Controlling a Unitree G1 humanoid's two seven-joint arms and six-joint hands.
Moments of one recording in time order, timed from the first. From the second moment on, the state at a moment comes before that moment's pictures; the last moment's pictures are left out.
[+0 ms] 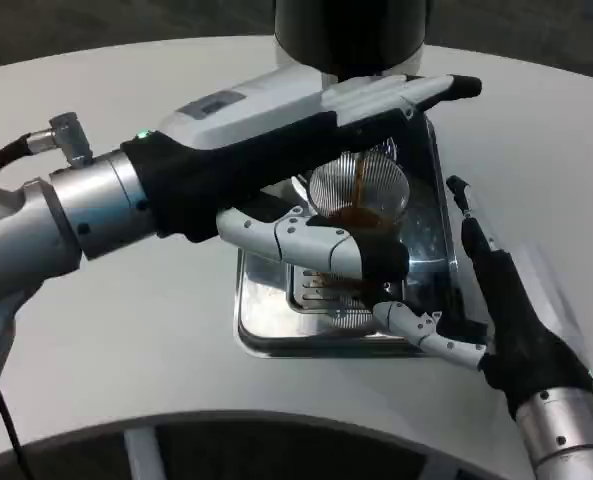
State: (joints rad) left arm -0.77 0.65 -0.09 0.03 0.04 -0.46 -0.75; right arm -0.13 -0.01 0.10 -0.33 -0.60 0.21 0.04
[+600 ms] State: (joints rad) left arm -0.77 0.65 -0.09 0.03 0.04 -0.46 -0.74; right arm -0.30 0.02 0.15 -0.07 -0.49 0.16 -0.11
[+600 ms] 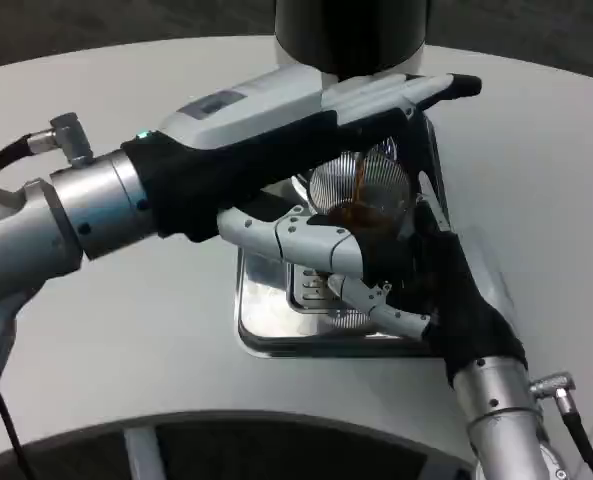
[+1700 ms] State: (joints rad) left arm -0.74 0.69 -0.06 0.04 0.00 -0.46 -0.74; right arm -0.48 0.07 0.16 0.27 -0.41 -0.02 -0.34
